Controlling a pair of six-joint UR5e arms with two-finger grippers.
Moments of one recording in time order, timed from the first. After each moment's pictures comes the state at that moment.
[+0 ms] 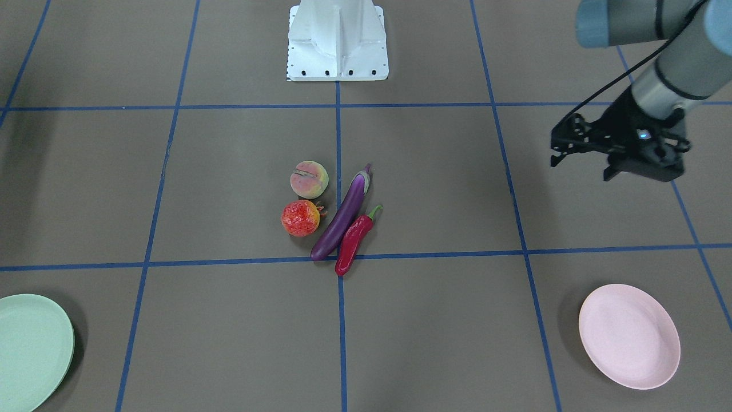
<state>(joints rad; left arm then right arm) -1.02 -2.05 -1.84 -1.40 -2.28 -0.53 1.53 -1.64 1.69 -1.53 2.41 0.05</state>
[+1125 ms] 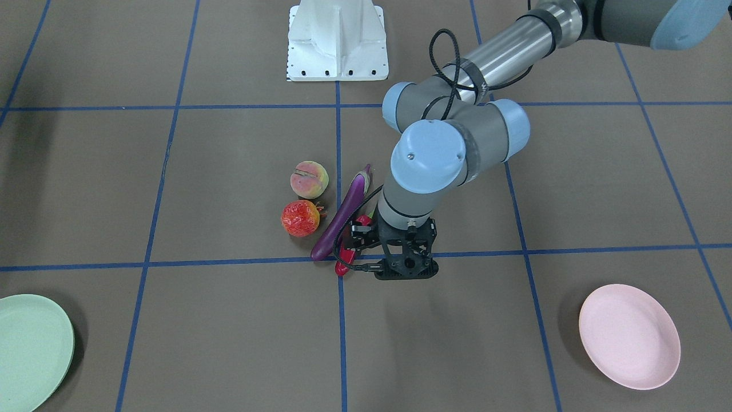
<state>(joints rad) -0.77 -2.59 -1.12 -1.79 -2.07 -1.08 1.50 -1.64 1.71 -1.48 2.45 0.07</state>
